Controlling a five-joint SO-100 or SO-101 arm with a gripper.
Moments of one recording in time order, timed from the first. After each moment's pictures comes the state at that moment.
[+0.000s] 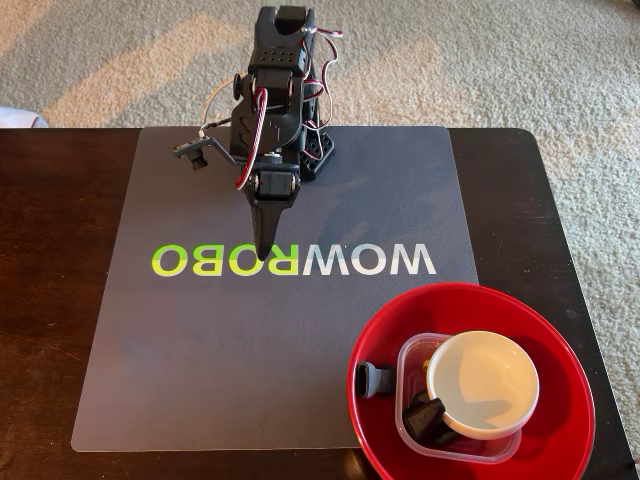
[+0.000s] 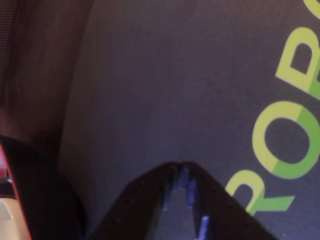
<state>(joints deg) 6.0 186.3 176.0 48.9 19.1</state>
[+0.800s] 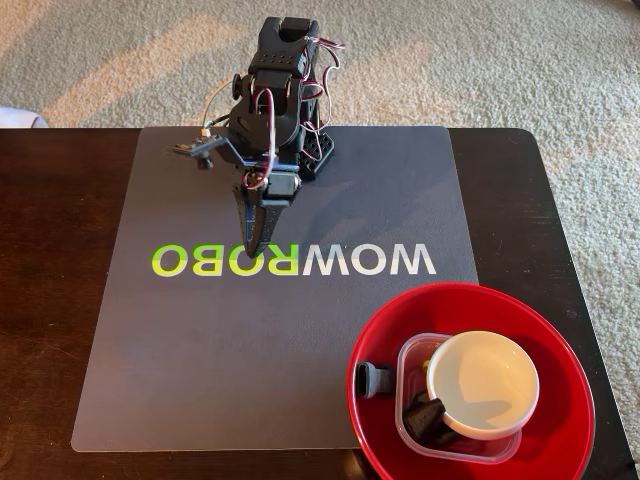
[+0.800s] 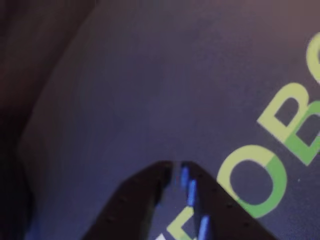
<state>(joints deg) 9.7 188.4 178.1 50.7 38.2</state>
